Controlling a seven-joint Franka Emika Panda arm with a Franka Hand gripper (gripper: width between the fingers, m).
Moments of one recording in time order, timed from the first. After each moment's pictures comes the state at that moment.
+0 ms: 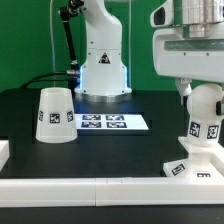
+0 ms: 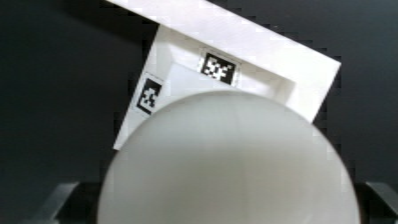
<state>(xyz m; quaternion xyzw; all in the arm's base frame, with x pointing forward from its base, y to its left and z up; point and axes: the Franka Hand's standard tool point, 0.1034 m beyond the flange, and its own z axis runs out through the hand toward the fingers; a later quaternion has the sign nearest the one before) 0.610 0.104 0.114 -0.83 0.56 0.00 0.06</state>
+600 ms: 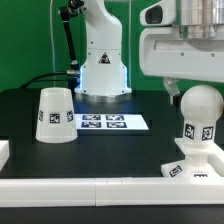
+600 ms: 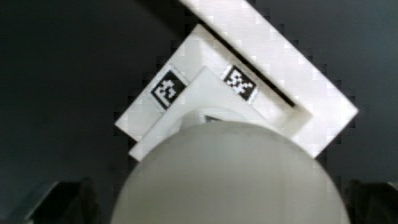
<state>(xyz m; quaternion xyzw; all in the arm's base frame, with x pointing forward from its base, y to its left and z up) 0.607 0.103 0.116 -0.93 0.36 0.02 0.04</state>
